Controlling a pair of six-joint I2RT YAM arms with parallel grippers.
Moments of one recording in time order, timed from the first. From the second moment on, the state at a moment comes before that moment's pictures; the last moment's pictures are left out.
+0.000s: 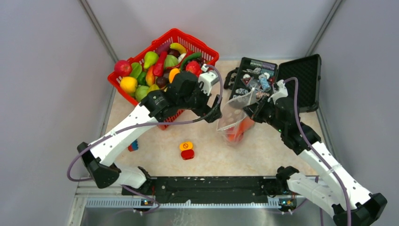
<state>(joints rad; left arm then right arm) -0.83 1.39 1.53 -0.74 0.23 -0.17 0.51 0.81 0.81 -0.35 0.00 0.76</state>
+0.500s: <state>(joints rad) -0.30 1.21 1.50 -0.63 0.01 -0.12 0.51 0.85 0.82 -0.34 -0.04 0.76</state>
